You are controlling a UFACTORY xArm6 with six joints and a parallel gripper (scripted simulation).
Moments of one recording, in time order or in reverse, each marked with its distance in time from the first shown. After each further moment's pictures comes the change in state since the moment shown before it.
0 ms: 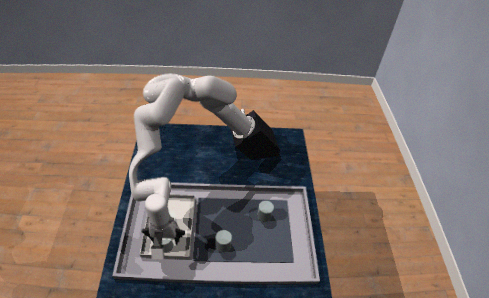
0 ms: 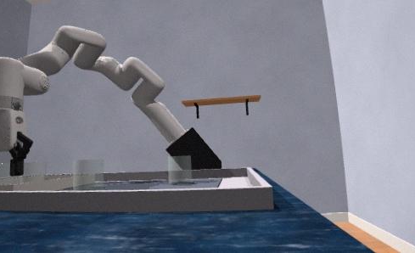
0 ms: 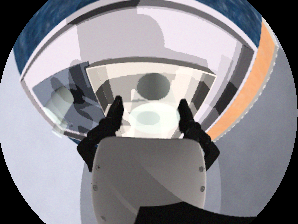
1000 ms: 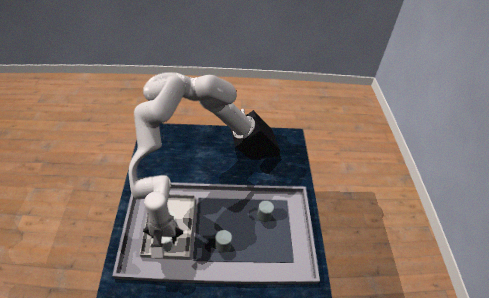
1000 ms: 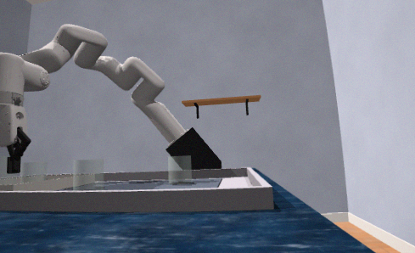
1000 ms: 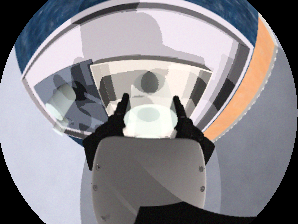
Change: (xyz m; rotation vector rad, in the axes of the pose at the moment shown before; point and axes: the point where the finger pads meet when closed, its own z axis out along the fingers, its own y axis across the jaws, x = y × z) arm 0.000 0.000 -0.012 0.000 0.000 0.000
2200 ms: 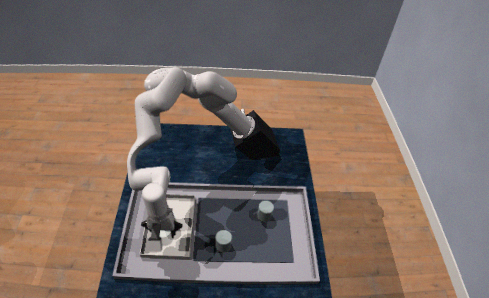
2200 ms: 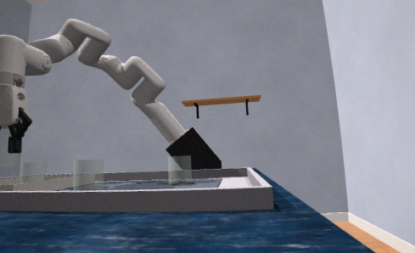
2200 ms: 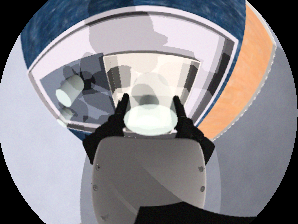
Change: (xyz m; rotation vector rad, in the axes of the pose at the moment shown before) arm -0.001 0.000 -0.049 0.000 -0.001 0.000
